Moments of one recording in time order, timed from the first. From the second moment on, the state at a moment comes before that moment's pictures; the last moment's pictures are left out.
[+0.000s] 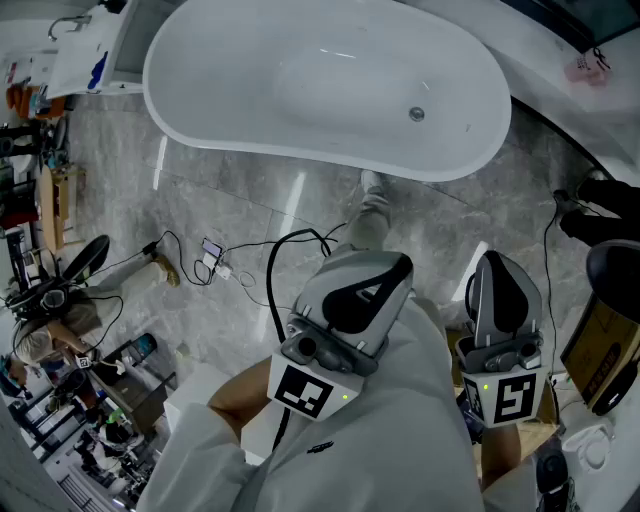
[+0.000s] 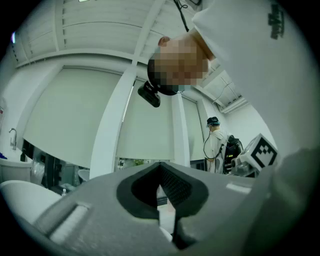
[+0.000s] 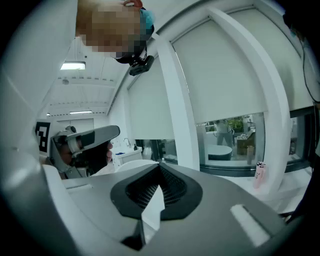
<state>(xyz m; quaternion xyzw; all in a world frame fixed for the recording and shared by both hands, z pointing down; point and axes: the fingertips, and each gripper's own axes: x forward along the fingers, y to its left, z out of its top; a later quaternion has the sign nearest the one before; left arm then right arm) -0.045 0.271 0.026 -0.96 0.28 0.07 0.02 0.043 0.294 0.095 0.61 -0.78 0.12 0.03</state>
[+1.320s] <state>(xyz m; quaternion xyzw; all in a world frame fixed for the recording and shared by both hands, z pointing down) -0.148 0.482 0.032 -0.93 0.32 -0.07 -0.15 -0.035 0.499 0.030 0.64 -0.75 0.16 0.01</state>
